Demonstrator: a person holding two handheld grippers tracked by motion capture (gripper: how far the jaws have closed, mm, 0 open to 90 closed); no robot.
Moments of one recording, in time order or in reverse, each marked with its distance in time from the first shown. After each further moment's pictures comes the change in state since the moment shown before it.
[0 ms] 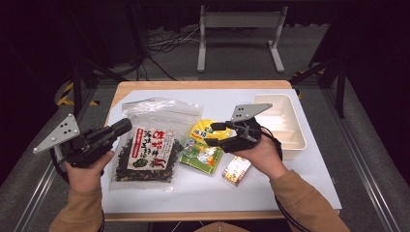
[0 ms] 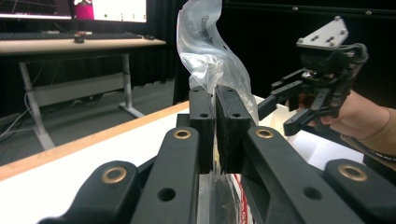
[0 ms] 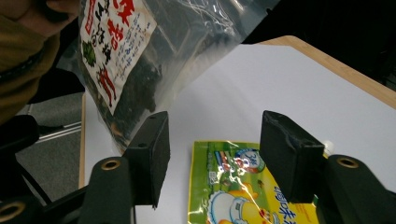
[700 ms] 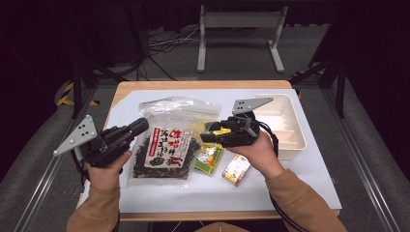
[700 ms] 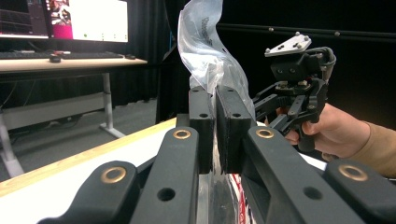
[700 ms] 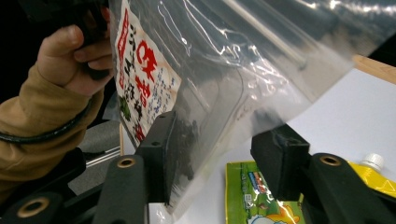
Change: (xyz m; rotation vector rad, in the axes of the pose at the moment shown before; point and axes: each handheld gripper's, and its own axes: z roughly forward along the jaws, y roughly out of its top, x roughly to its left) left arm -0.016 -0.008 0.029 -0.095 -0.078 -0.003; right arm -0.003 0.009 0.000 -0.075 0.115 0.136
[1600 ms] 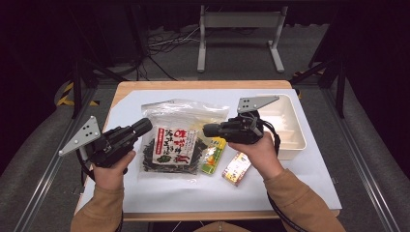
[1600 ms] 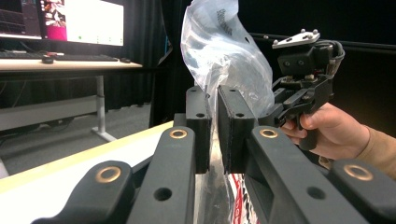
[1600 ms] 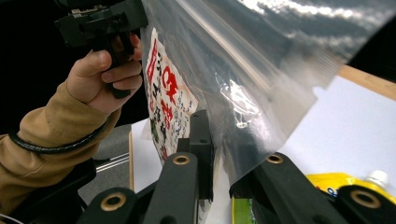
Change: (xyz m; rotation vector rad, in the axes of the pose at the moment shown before) left arm 0.003 -0.008 0.006 -0.018 -0.018 -0.024; right arm 0.007 0.007 -0.013 -0.046 0.019 -0.027
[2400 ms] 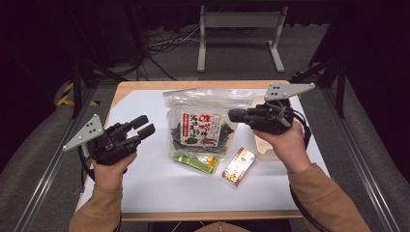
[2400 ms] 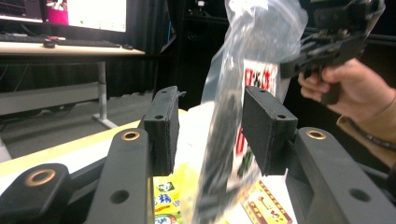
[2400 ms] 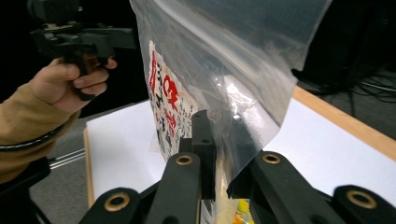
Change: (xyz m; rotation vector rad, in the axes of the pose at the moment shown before) left arm 0.010 -0.005 0.003 0.053 0.019 -0.028; right arm 0.004 0.029 -0.066 0.026 -0.220 -0.069
